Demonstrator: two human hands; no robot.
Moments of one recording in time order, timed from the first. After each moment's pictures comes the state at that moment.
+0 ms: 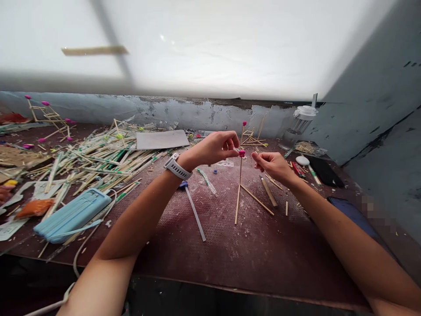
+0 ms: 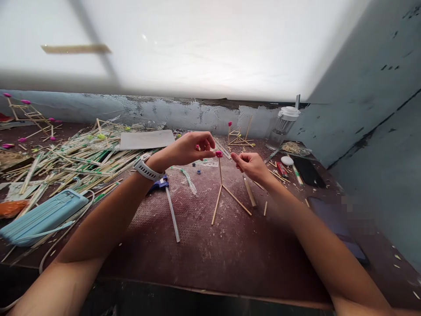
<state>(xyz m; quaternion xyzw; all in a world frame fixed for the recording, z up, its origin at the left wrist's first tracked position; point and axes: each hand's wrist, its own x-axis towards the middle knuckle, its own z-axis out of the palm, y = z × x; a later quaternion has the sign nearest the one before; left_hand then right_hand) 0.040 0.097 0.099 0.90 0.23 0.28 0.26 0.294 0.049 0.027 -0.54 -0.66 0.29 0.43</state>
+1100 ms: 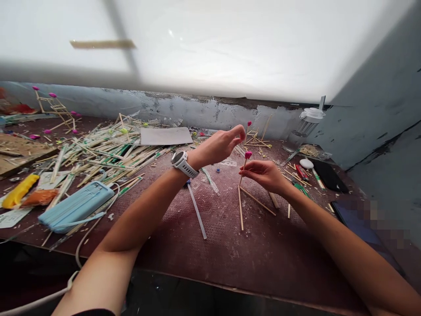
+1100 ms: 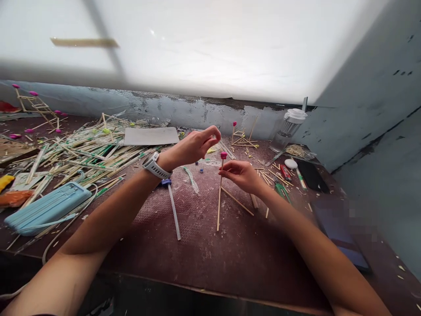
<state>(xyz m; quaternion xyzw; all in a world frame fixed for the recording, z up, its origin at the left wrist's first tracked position) 0.042 0.097 0.090 0.91 0.27 0.31 0.10 0.263 0.036 0.010 -0.42 -0.72 0.36 0.42</state>
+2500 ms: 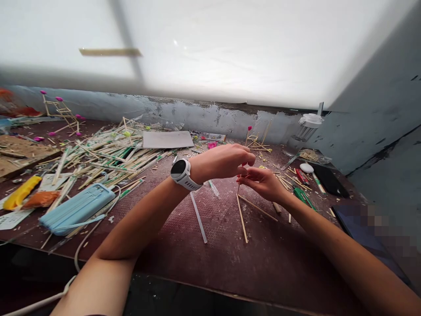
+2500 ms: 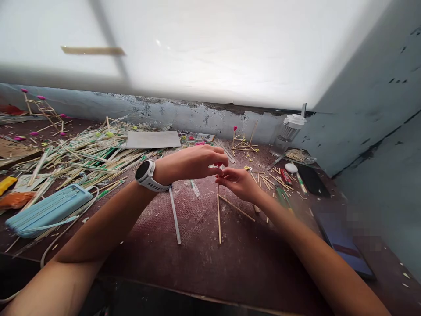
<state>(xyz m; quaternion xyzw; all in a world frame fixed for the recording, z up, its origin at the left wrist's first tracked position) 0.046 0.059 0.116 0.98 0.17 0.13 0.01 0.253 0.029 0.003 -0.39 -0.74 0.35 0.42</state>
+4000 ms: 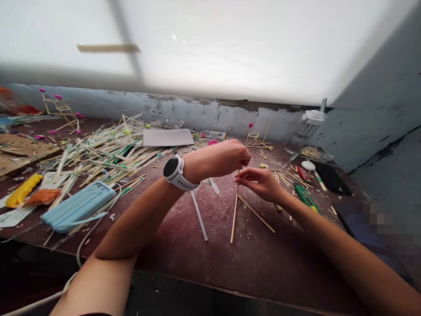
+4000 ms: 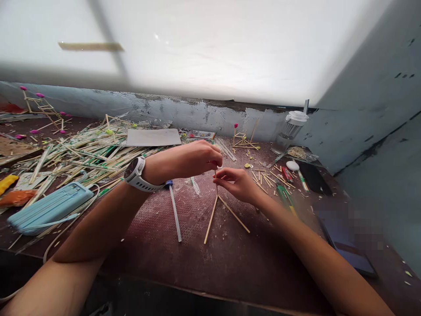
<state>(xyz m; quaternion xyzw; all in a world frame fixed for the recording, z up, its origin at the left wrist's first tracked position) 0.042 0.054 0.126 0.98 0.19 0.08 -0.01 0.245 0.024 -0.001 -0.38 -0.76 0.32 0.42</state>
